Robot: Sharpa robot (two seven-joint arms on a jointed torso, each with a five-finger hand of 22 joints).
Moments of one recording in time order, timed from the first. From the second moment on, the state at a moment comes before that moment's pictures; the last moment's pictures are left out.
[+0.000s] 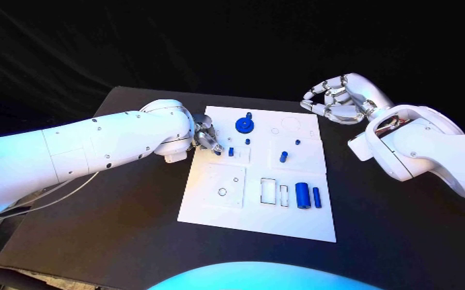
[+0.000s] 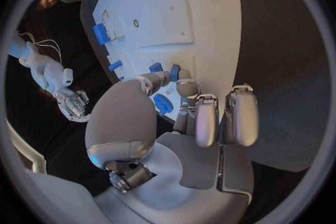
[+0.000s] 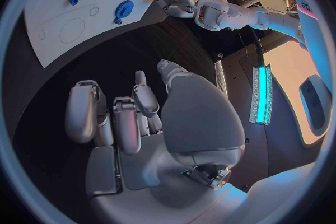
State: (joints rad) left arm 1.22 -0.75 -0.05 1.42 -1.09 0.09 -0.59; left_hand 1.08 -0.24 0.64 0.22 0.31 0.87 0.04 0.80 0.61 1.27 -0.03 1.11 0.80 1.47 -0.07 1.53 1.31 0.07 1.41 0.04 1.46 1.31; right arm 1.32 -0.92 -0.13 1.66 -0.92 -0.56 0.02; right_hand 1.29 -0.16 0.26 0.29 0.28 0.93 0.14 0.26 0.44 1.27 0.06 1.26 1.21 1.47 -0.01 1.52 1.31 0.06 1.43 0.10 1.22 1.31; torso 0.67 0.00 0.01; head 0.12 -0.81
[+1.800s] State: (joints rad) left arm 1.22 -0.73 -0.05 1.42 -1.15 0.12 -0.60; left_hand 1.07 -0.25 0.55 0.28 0.31 0.88 0.04 0.80 0.60 1.27 -0.03 1.11 0.81 1.47 -0.07 1.53 1.31 0.07 1.42 0.04 1.47 1.31; right arm 1.32 -0.92 -0.13 1.66 -0.92 -0.56 0.02; right_hand 1.28 -0.16 0.26 0.29 0.28 0.93 0.14 0.26 0.44 1.27 0.06 1.26 1.21 1.47 -0.01 1.52 1.31 0.06 1.43 0.10 1.22 1.31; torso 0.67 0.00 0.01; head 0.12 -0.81
